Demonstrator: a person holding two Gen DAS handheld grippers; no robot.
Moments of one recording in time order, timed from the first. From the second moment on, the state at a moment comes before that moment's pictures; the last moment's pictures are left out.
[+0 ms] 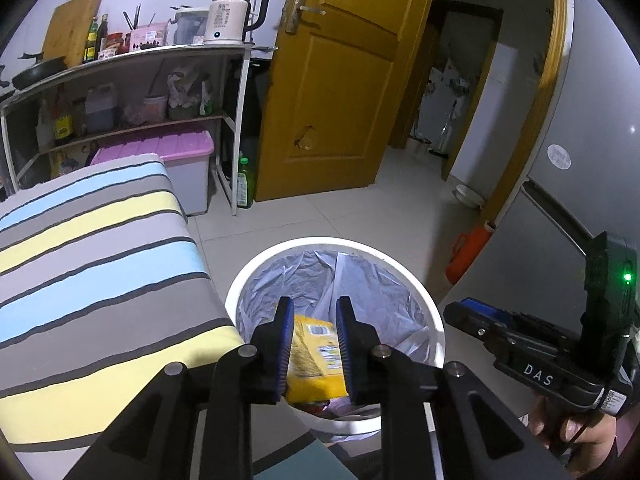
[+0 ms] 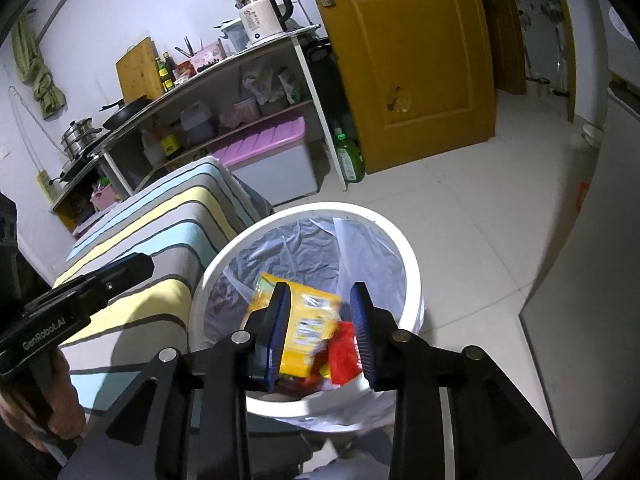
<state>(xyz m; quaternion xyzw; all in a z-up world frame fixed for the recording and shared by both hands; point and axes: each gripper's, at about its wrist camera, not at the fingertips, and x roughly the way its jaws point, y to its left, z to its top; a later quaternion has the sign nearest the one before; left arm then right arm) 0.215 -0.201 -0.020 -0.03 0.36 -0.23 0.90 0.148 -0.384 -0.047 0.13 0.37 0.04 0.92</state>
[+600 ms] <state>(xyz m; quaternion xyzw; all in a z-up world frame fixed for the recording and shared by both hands) 0.144 -0.163 0.021 -0.02 0.30 -0.21 0.93 0.091 -0.331 0.004 0.06 0.31 0.07 0.95</state>
